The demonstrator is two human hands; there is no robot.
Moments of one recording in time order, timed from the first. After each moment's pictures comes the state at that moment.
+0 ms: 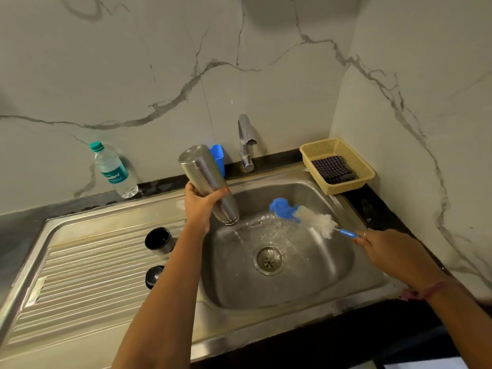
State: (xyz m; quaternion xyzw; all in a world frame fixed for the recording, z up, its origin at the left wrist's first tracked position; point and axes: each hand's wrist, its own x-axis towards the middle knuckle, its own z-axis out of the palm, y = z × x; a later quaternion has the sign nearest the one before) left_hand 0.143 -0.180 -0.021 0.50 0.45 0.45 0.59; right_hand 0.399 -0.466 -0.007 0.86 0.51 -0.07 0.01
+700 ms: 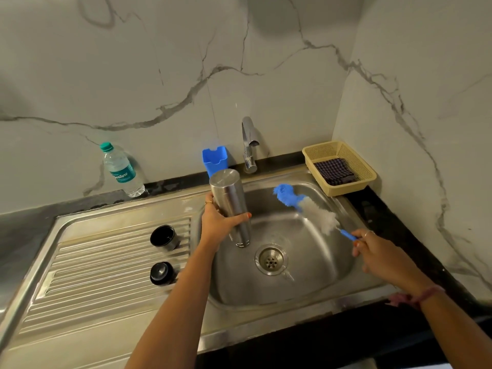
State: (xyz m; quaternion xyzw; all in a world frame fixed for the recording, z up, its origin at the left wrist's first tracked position) left_hand 0.137 -0.222 -0.039 0.65 0.46 0.35 0.50; right_hand 0.383 -0.469 -0.014 0.85 0.41 -0.26 -0.19
